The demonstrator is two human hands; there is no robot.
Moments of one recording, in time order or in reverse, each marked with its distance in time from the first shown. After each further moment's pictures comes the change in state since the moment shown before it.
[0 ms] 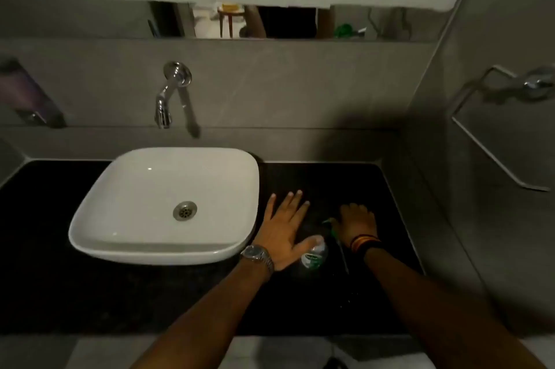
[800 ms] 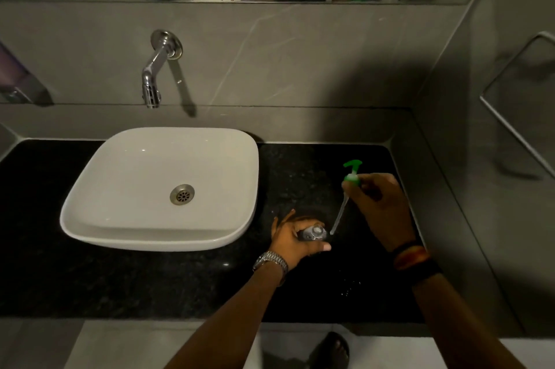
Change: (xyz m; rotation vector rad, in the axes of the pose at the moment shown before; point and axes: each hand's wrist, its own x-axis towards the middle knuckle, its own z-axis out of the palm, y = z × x) left_hand -0.010 0.016 0.044 -0.789 -0.141 -0.518; right_hand -0.039 0.010 -0.059 0.968 0.309 -0.077
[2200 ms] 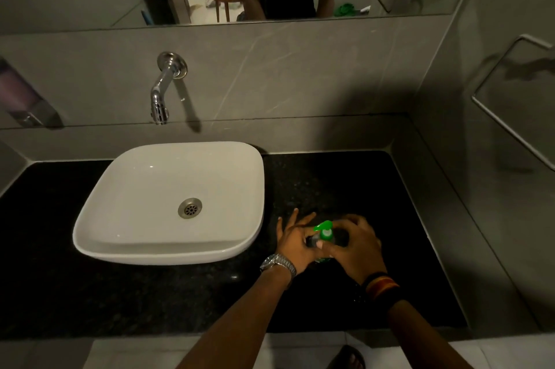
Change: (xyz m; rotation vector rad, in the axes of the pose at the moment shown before) left_hand 0.008 -0.005 -0.008 0.374 -0.014 0.155; right_hand -0.059 0.032 0.058 -0.377 -0.189 0.153
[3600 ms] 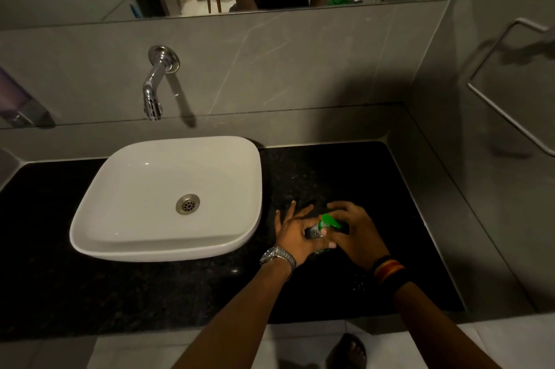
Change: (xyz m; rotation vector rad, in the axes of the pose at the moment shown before) left_hand -0.002 0.000 -0.001 -0.042 -0.033 0.004; right_hand 0.015 0.008 -0.010 0.026 -0.126 -0.210
